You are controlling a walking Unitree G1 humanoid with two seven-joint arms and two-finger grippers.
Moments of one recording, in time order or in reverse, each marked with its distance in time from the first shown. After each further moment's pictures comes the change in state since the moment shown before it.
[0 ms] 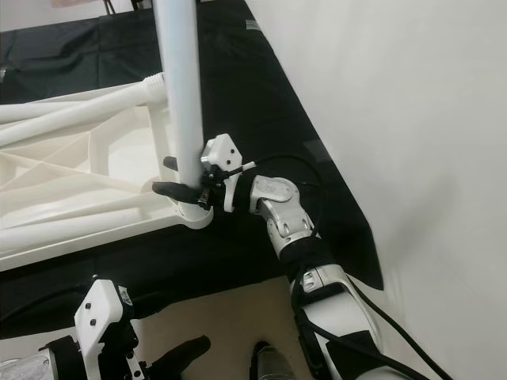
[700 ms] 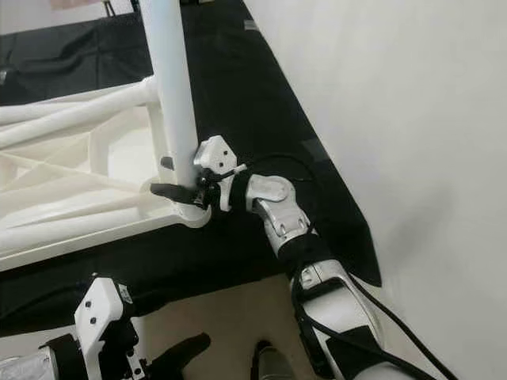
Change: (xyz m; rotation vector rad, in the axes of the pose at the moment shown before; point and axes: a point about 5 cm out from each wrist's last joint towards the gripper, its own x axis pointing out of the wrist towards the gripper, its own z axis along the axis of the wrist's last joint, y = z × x) left arm 0.001 0.001 0.002 0.009 -0.006 0.007; right arm 0.012 -0.004 -0.001 -0.016 0.082 -0.103
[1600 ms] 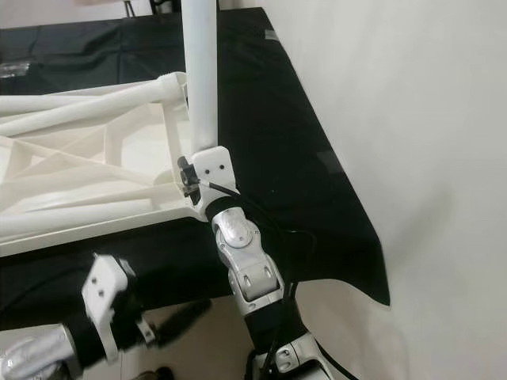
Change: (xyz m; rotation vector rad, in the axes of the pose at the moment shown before) left arm 0.016 0.042 0.004 -0.002 -0.128 0.206; right arm 0.003 0.048 0.001 0.131 0.046 -0.804
